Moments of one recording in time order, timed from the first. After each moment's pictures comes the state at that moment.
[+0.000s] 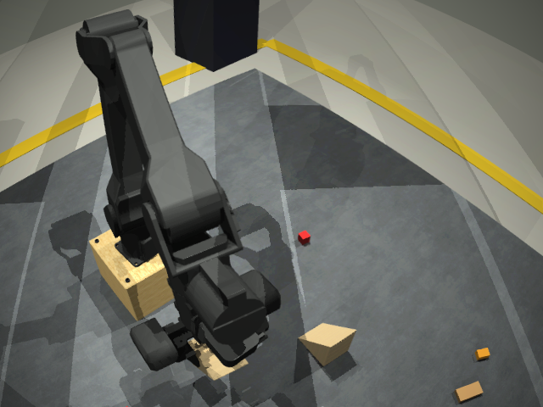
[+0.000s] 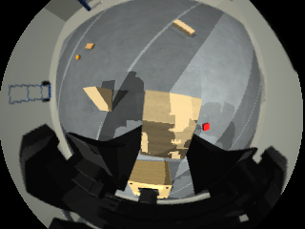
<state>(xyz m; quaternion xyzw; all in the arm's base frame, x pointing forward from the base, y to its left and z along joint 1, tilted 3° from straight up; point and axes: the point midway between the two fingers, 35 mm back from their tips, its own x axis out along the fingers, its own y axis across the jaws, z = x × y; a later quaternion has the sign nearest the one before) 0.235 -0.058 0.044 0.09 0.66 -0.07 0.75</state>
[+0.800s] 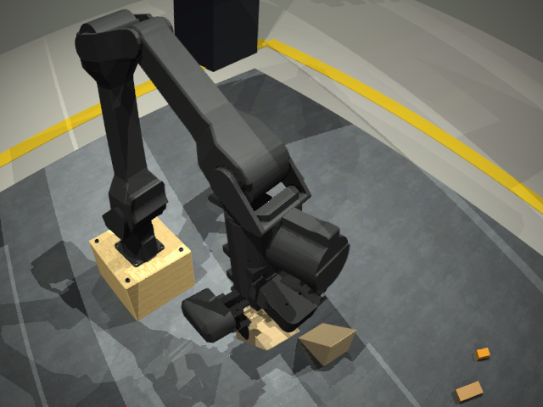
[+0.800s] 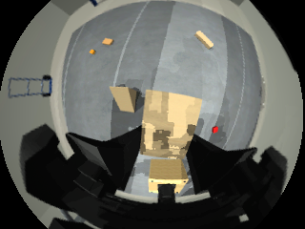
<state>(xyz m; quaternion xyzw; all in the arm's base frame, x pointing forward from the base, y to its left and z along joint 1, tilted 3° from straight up) 0.257 0.013 0.069 0.07 0.66 -0.05 0.75</state>
